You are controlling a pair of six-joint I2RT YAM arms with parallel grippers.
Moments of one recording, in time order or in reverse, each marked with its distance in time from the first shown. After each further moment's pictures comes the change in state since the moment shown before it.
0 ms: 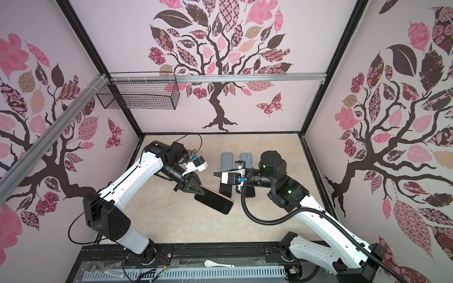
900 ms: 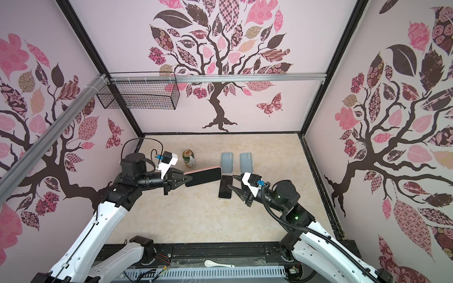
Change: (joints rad) left arm 0.182 -0.702 -0.661 1.287 -0.149 -1.045; right arm -0.016 -0.351 -0.521 0.328 0.234 0.583
